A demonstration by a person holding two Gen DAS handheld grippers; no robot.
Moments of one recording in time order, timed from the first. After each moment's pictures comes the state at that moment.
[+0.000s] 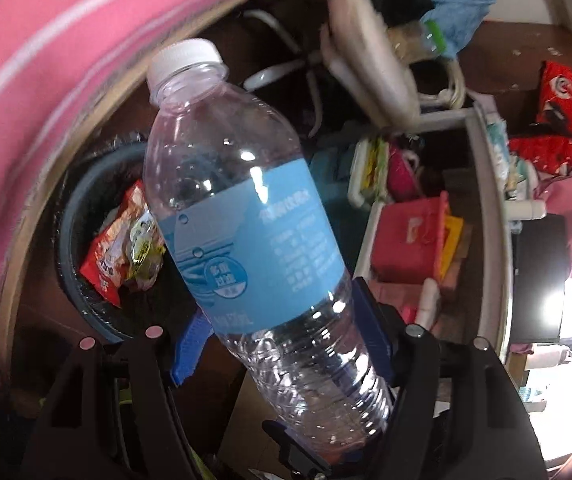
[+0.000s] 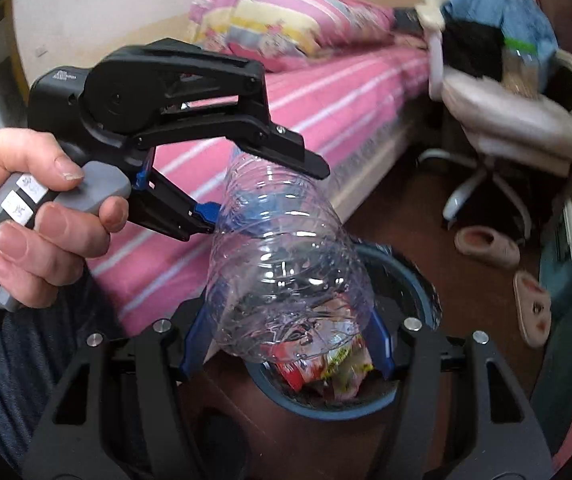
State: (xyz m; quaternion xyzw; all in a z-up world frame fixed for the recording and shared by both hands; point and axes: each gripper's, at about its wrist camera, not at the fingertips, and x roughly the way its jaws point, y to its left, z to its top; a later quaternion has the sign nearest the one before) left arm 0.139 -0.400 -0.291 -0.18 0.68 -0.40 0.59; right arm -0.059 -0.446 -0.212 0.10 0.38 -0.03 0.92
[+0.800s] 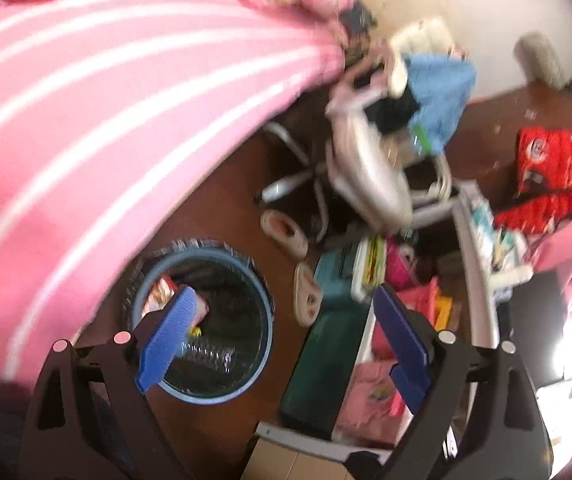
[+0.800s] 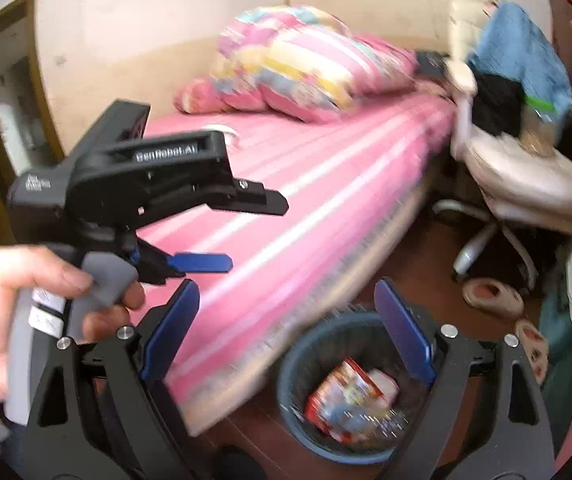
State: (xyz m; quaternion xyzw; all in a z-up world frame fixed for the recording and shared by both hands) left arm 0.148 -0.277 -0.194 -0.27 0.53 -0.34 0.73; right arm -0.017 -0.383 -0.124 0.07 0.31 0.00 0.95
